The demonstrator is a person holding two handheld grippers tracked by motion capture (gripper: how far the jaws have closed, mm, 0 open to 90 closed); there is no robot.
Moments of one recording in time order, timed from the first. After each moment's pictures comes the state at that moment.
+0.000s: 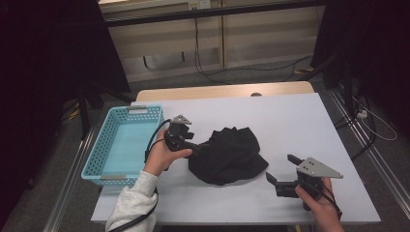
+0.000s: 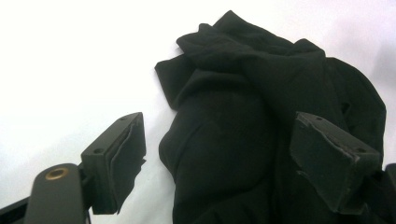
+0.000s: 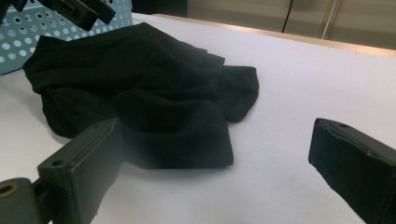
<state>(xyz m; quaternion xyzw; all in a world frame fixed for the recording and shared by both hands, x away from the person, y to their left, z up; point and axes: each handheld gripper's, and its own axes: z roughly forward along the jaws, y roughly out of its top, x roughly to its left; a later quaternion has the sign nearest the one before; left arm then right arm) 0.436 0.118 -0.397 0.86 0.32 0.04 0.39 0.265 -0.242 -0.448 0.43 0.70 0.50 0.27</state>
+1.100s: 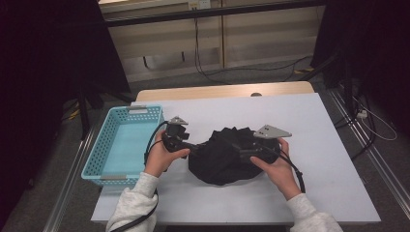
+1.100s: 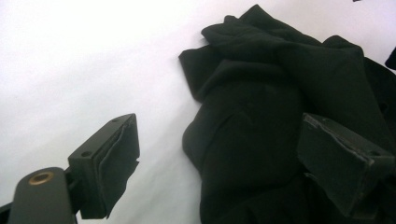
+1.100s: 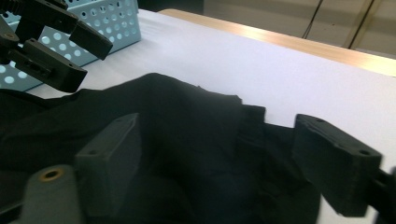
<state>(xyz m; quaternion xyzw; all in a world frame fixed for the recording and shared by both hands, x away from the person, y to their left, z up) 0.441 0.127 -0.408 0.85 0.35 0.05 0.39 0.364 -0.168 -0.427 0.42 0.73 0.48 0.23</state>
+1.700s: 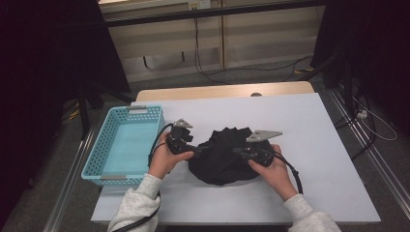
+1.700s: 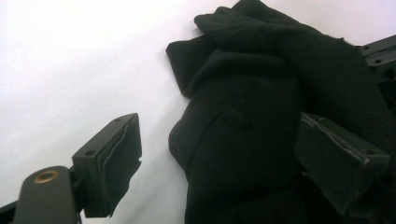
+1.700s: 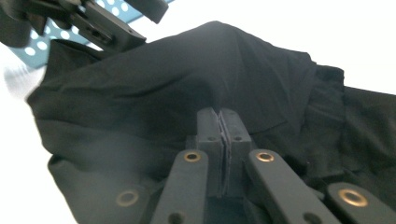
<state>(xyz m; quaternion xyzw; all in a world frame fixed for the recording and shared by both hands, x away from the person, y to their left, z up) 0.438 0.115 -0.418 0.86 0.33 0.05 0.39 0.363 -0.159 -0.438 0.39 0.79 0.46 0.13</state>
